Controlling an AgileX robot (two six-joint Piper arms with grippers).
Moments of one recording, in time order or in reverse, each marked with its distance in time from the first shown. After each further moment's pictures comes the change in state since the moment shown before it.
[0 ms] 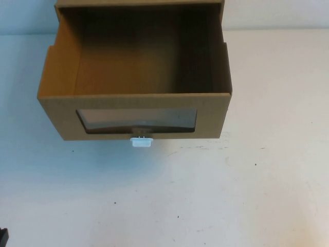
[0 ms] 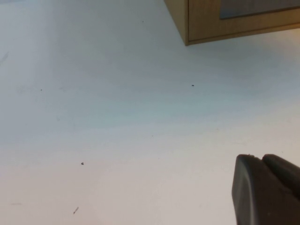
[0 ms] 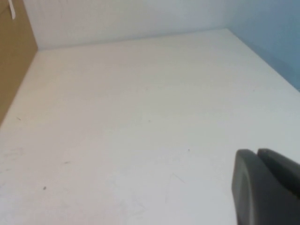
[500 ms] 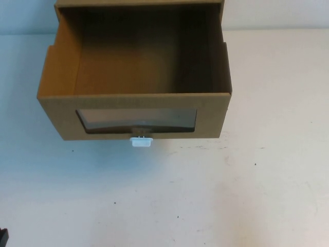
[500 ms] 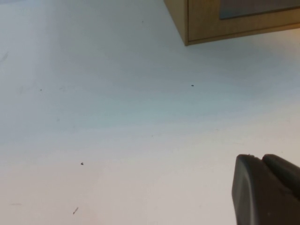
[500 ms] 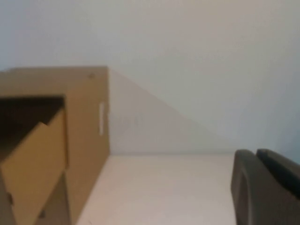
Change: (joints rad) right arm 0.087 0.037 -0.301 0.283 -0.026 -0.274; left arm 0.000 0.000 0.000 0.000 0.000 0.000
